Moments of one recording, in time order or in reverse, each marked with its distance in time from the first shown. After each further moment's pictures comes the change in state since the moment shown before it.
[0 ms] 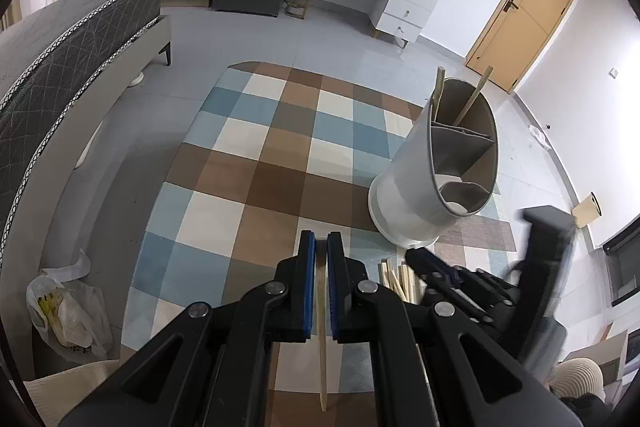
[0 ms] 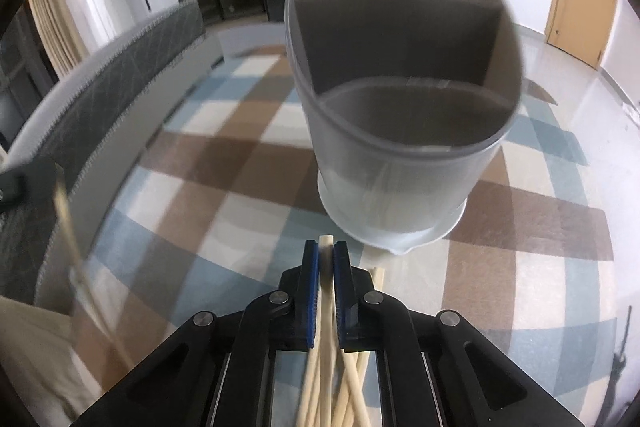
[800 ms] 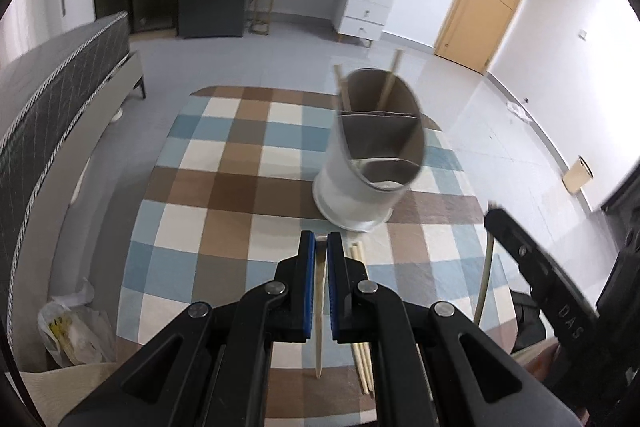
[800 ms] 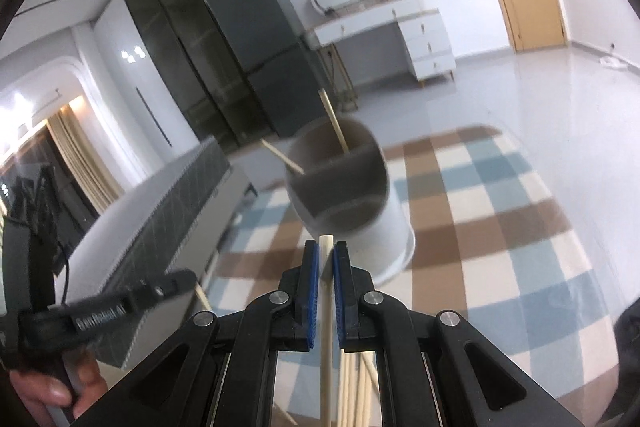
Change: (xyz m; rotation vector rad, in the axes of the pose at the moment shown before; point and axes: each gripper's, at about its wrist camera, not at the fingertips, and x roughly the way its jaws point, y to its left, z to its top) left arm -0.038 -0.066 -0.022 0.158 -0.038 -0.024; right arm -0.145 -0.048 -0.026 0.262 -0.395 0.159
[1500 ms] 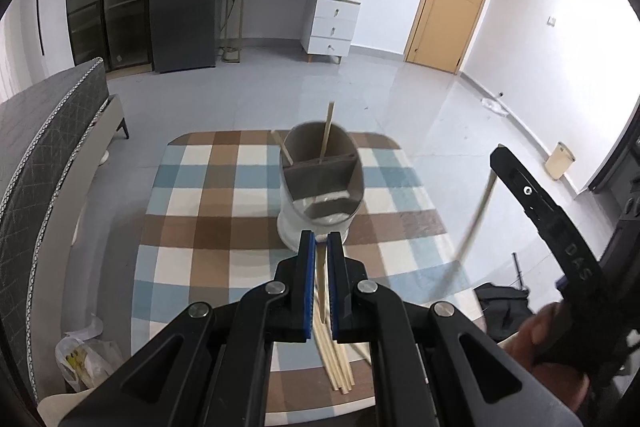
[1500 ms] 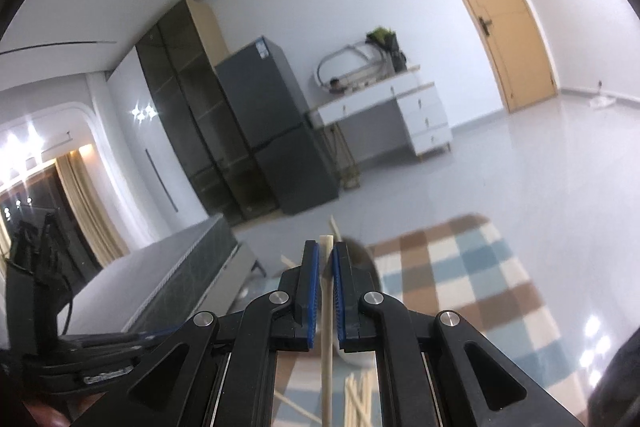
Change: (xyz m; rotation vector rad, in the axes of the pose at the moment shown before) left arm -0.047 -0.039 0.034 0.081 -0.054 -0.048; right arm -0.056 0.000 0.057 0.000 -0.276 0.002
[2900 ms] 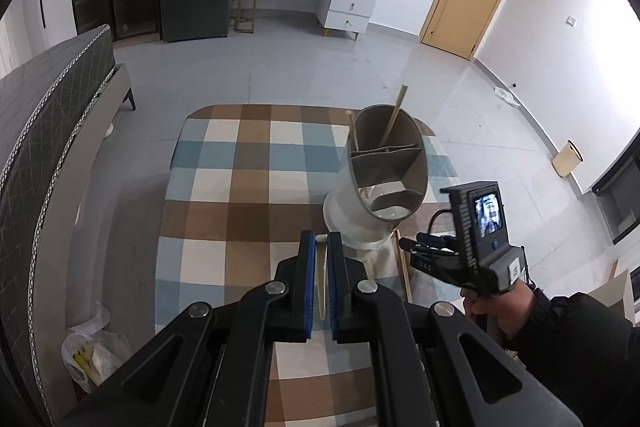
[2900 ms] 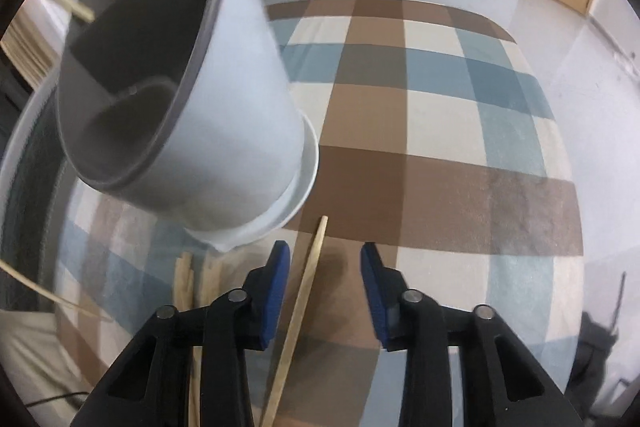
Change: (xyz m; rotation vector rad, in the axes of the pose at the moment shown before) left arm 0.039 0.071 0.006 -0.042 0.104 0.011; right arm 0.216 -0.087 -0.136 -0.232 0.869 -0.230
